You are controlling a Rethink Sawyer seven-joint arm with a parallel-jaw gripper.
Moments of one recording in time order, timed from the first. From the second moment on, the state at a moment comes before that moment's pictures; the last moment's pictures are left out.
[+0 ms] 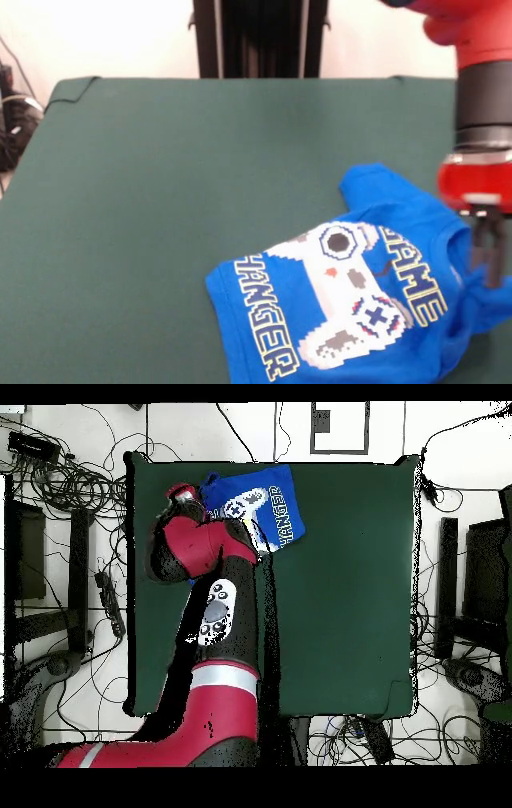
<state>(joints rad) 0.19 -0.31 -0.18 1.12 -0.24 0.13 3.34</state>
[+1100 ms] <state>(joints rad) 0.17 -0.41 -0.10 1.13 -0.27 0.46 3.34</state>
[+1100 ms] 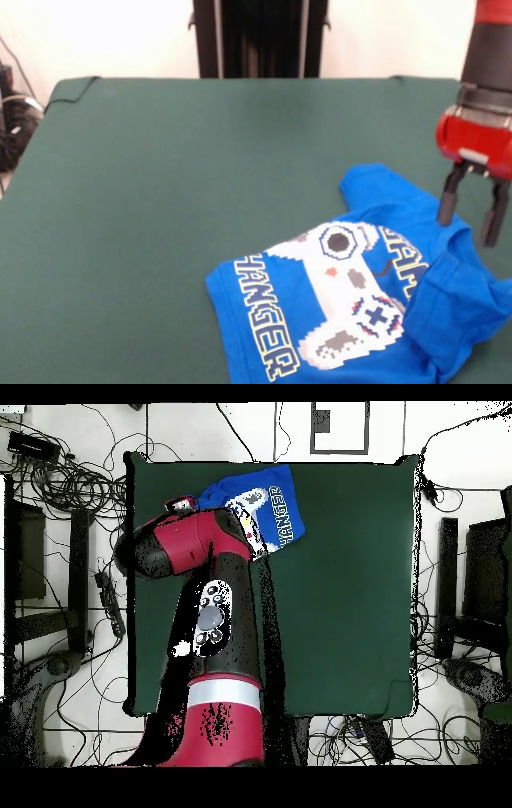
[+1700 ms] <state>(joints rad) 0.18 -0.50 -0.12 1.13 -0.27 0.68 3.34</state>
